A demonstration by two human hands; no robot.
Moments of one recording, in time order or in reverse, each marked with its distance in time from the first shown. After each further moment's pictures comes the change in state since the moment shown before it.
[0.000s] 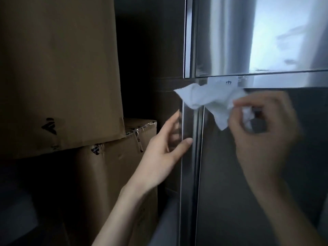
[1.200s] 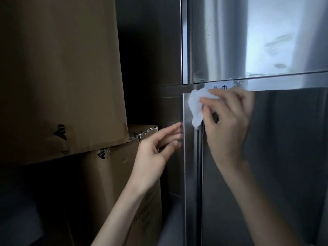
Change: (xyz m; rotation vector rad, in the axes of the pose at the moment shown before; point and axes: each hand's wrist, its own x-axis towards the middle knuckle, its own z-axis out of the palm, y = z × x) left_hand -0.013 0.009 -0.012 -0.069 0.116 0.023; right_hand -0.004 -0.005 0.046 -0.129 0.061 -0.107
